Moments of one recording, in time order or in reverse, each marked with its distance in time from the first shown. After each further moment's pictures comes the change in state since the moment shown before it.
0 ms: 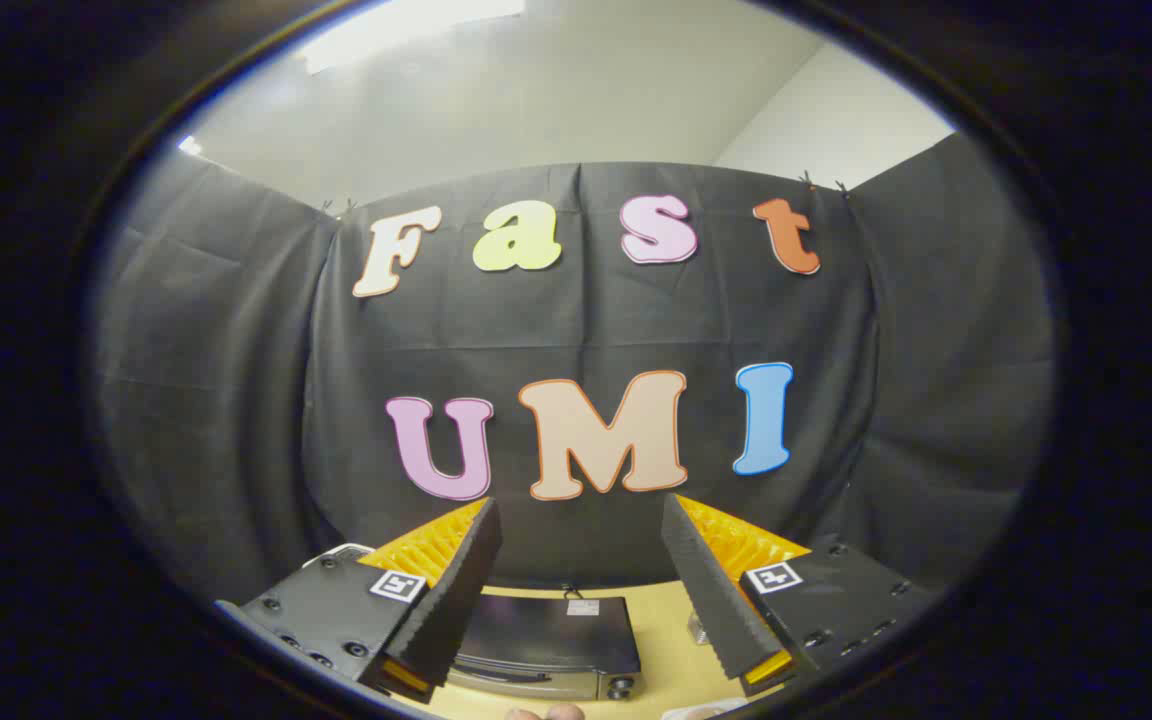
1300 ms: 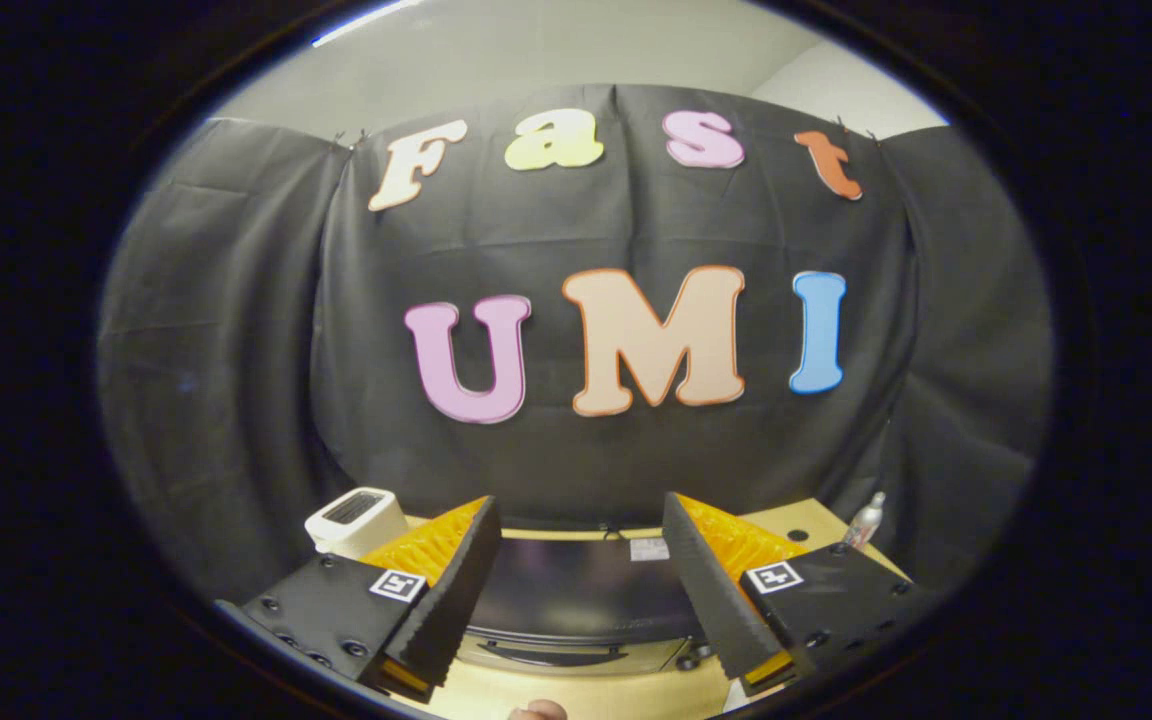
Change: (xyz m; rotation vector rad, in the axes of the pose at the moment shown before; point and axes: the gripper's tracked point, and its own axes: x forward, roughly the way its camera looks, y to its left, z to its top) arm 0.051 0.080 -0.160 -0.007 0.243 0.018
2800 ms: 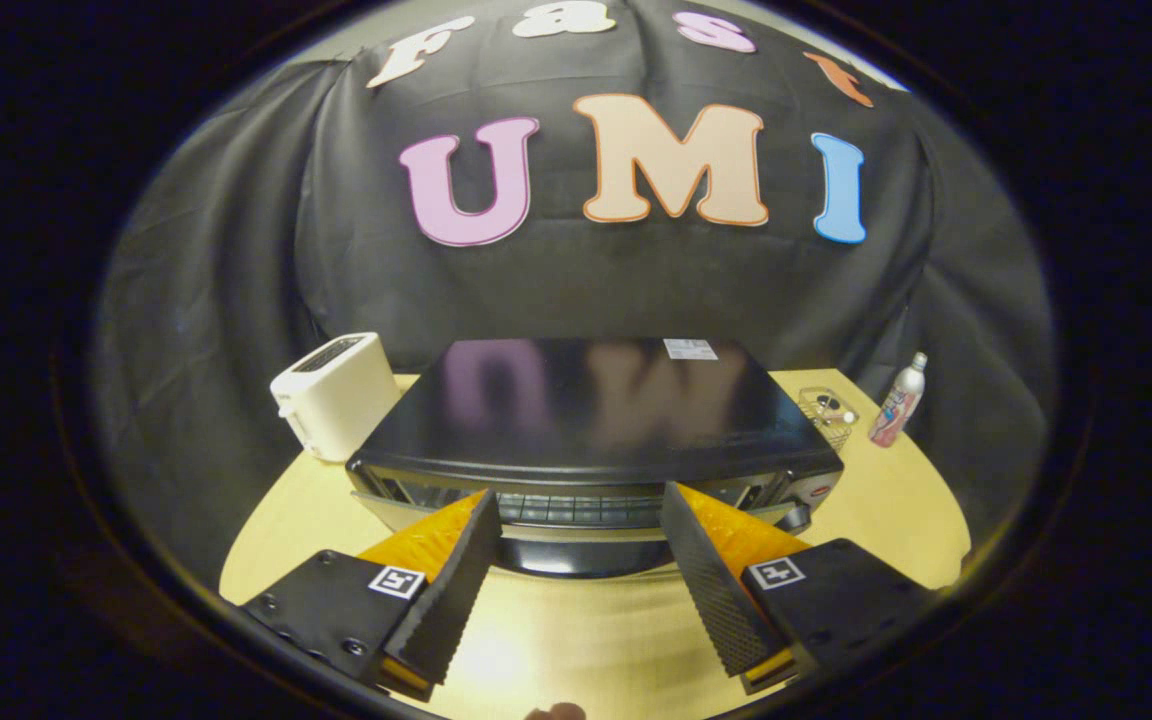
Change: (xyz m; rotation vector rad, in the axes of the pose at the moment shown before) arm -0.002 0.010 -0.207 -0.047 0.338 -0.010
